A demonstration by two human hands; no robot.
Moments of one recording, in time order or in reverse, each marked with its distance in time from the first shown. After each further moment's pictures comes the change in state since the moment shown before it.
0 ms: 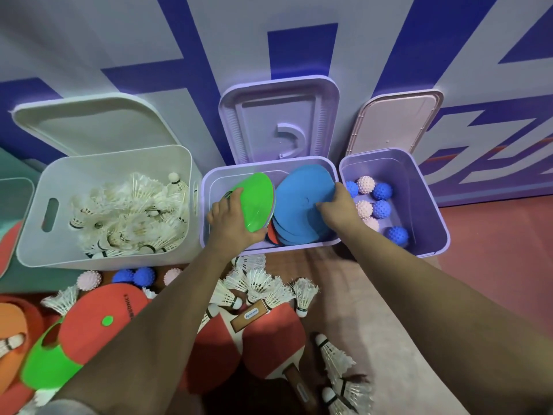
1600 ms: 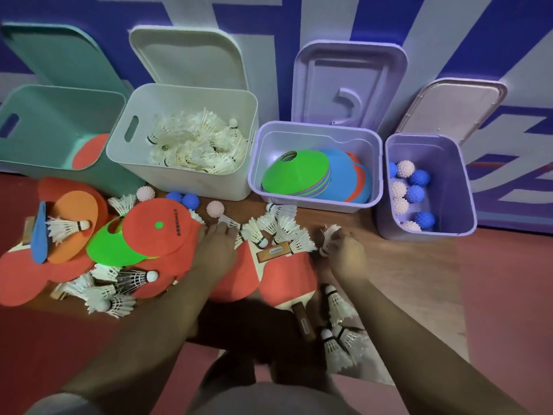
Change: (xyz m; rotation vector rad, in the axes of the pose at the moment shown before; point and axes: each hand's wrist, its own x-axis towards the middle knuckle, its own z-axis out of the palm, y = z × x) left_hand -0.185 -0.105 0.009 0.375 -0.043 -0.051; right_hand -0.143 0.096 0.039 -0.509 -0.079 -0.237
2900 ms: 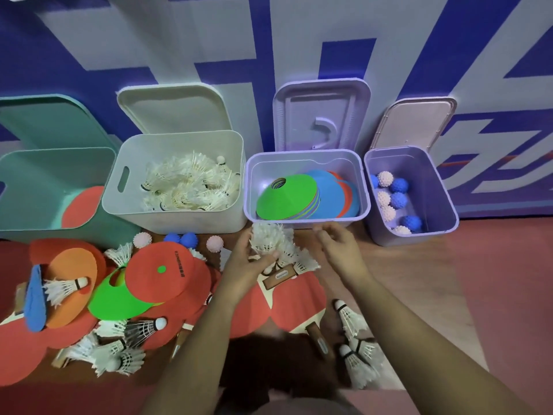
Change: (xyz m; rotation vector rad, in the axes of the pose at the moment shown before) left_hand 0.001 0.042 -0.078 -1.443 -0.163 -0.083; right_hand -0.011 -0.071 -0.037 0.757 0.011 0.061
